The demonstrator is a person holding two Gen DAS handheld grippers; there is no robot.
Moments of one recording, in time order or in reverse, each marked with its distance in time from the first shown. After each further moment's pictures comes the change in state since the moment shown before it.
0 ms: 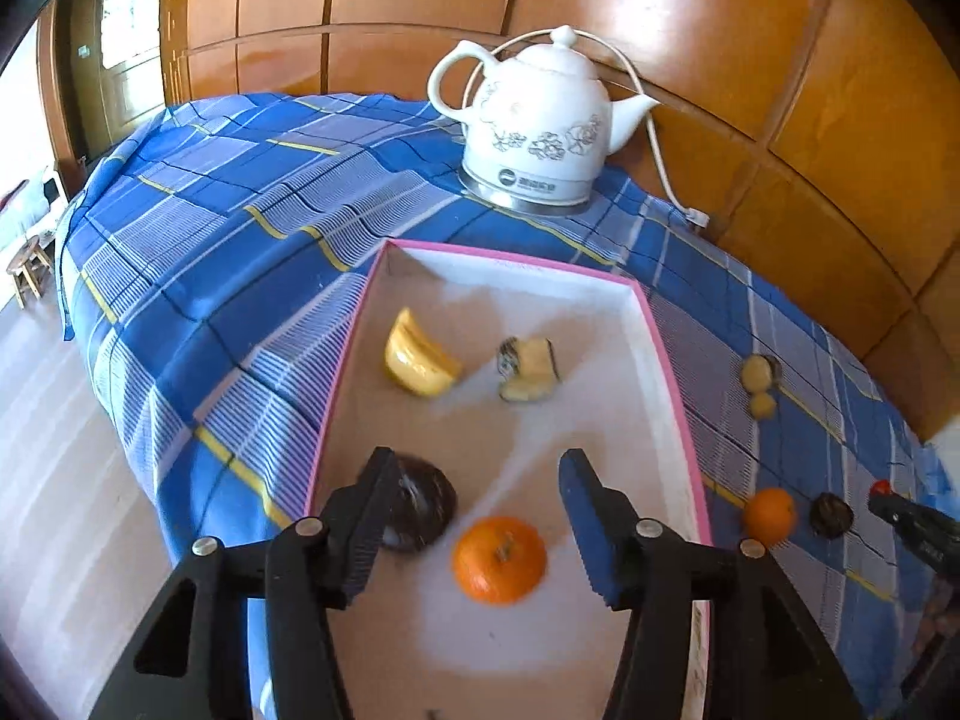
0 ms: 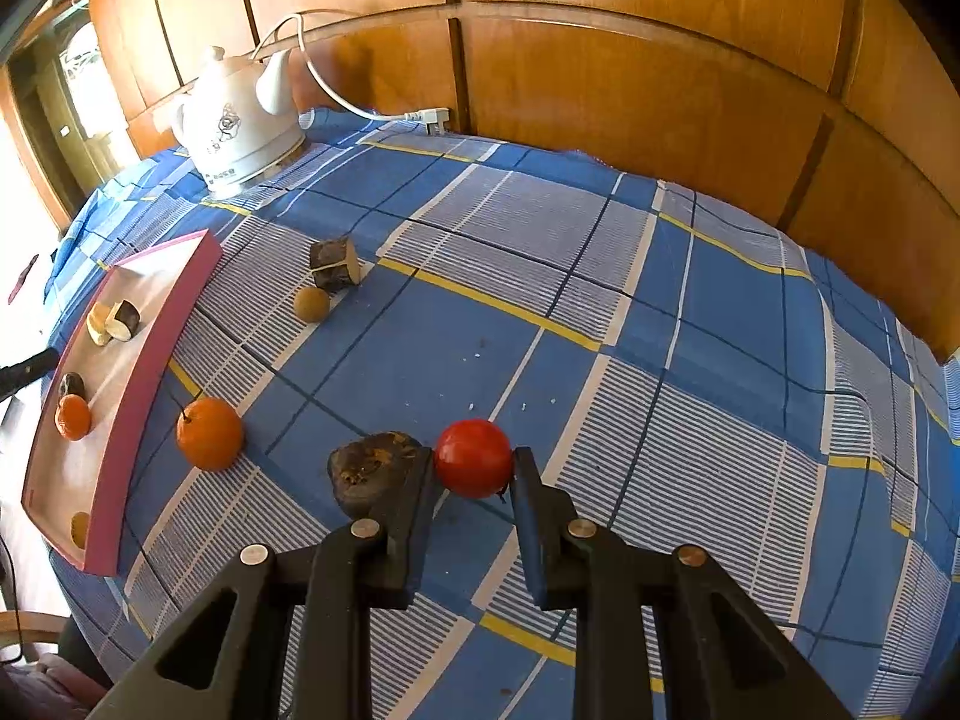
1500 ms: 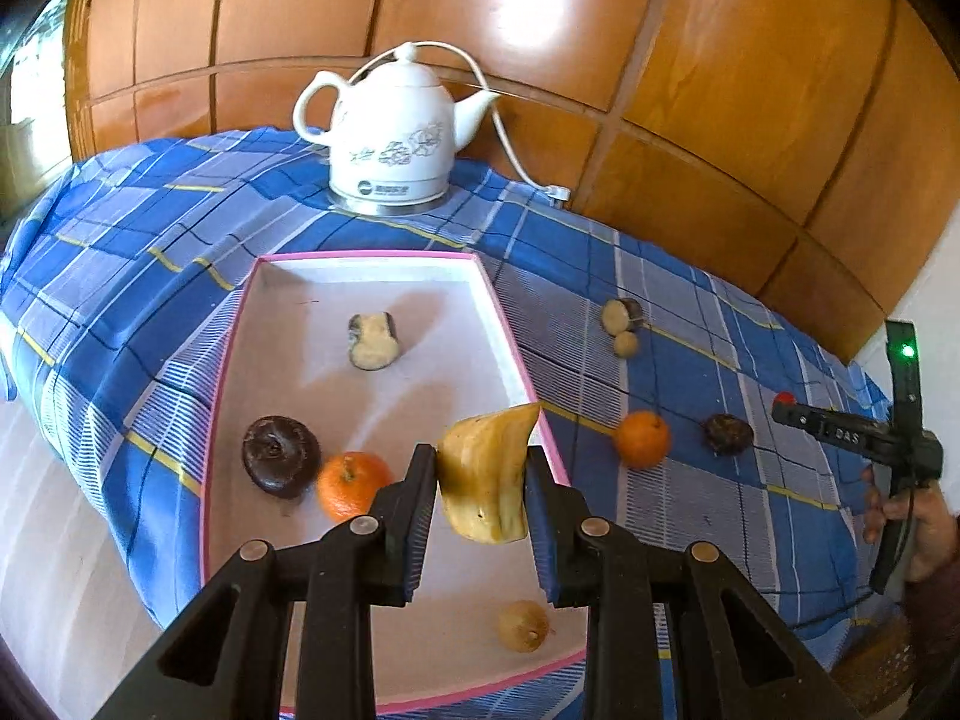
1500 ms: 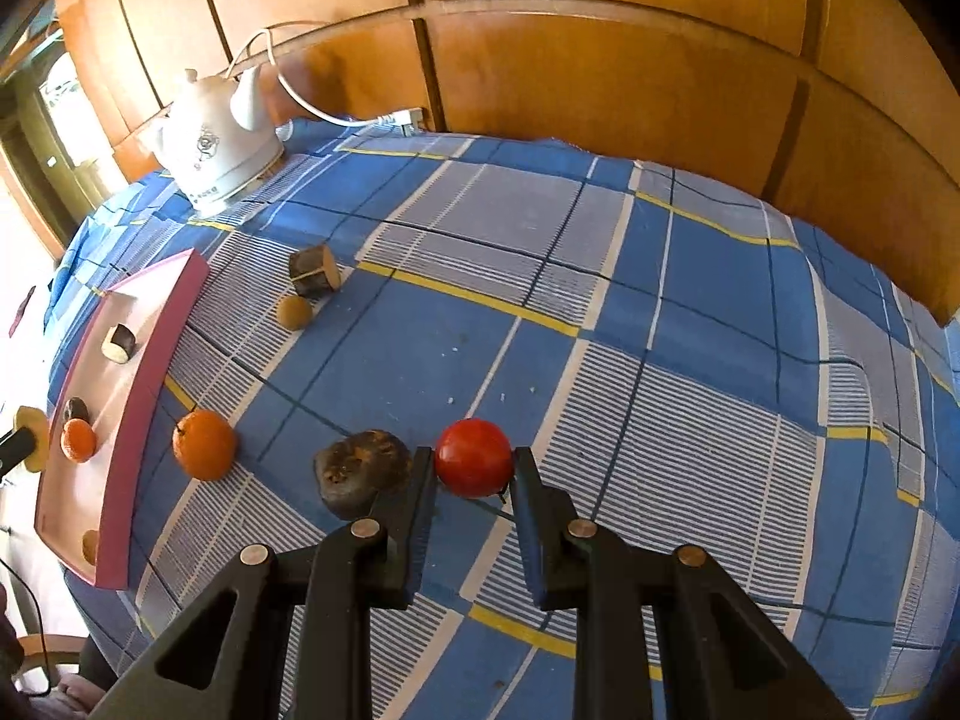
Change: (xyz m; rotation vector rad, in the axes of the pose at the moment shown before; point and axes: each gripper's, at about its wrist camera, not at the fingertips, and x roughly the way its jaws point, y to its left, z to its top) left arm -0.038 -0.041 -0.024 0.146 -0.017 -0.197; right arm -0.002 -0.017 -0.001 0.066 0.005 0.011
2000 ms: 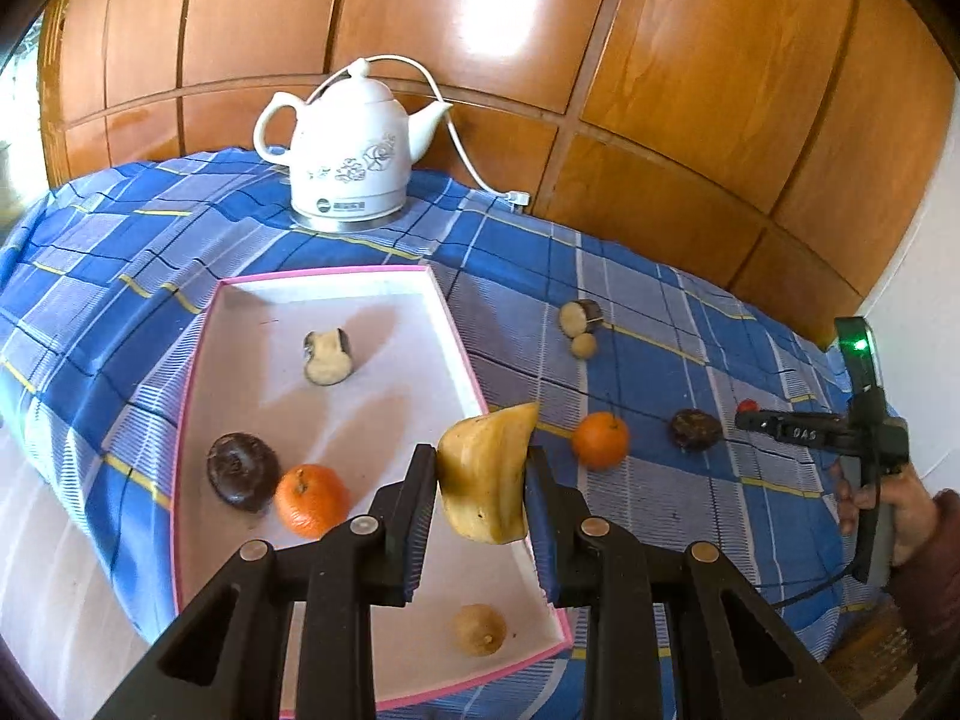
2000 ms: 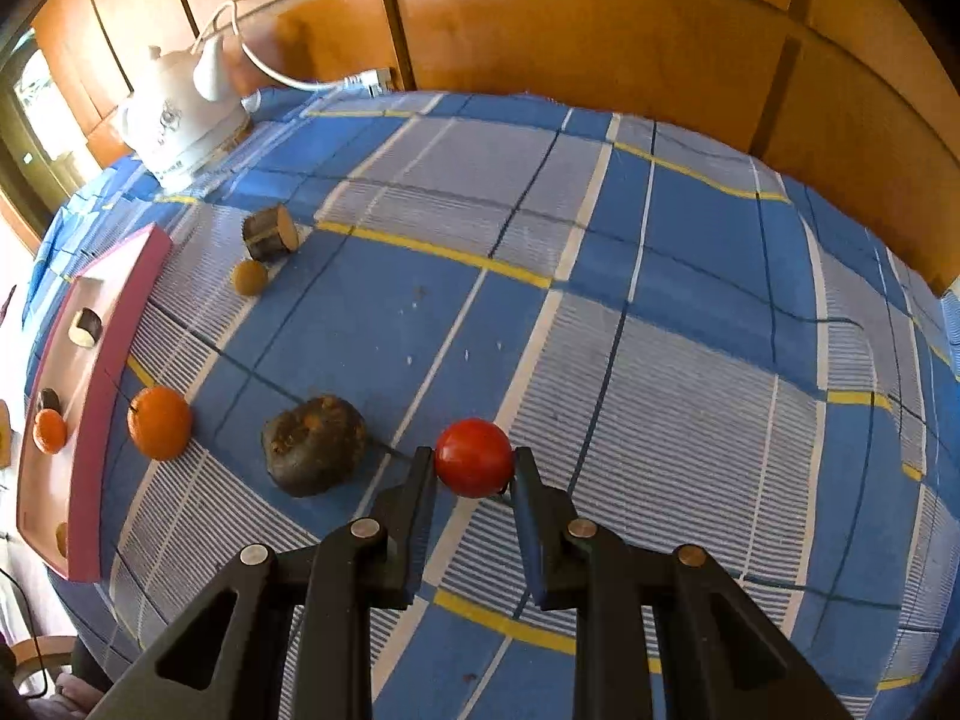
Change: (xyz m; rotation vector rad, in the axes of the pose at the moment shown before) left arm -0.005 -0.025 -0.003 0.066 -0.020 -0.039; right arm 0.016 -0.014 -0.006 0.043 0.067 -0.030
